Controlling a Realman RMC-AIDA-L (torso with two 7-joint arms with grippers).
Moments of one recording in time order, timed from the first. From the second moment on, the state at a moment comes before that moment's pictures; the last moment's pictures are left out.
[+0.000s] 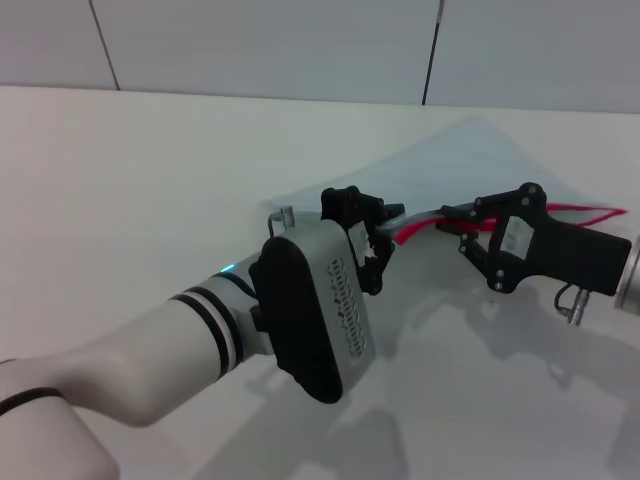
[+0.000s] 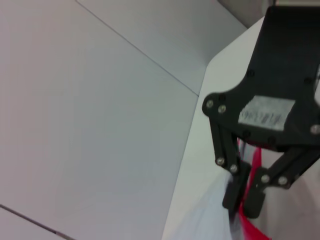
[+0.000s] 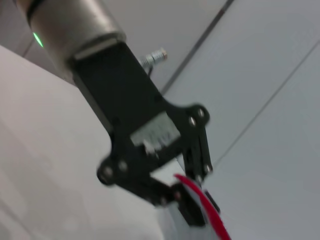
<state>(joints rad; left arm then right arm) -0.19 -2.02 2.26 1.32 2.86 -0.08 -2.28 0.73 2.03 0.06 -0.19 0.68 1.40 -3.00</state>
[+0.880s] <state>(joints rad) -0.11 -1.98 2.37 1.45 2.86 -0.08 -2.23 0.68 2.03 0.07 -0.22 0.97 1.11 -3.00</state>
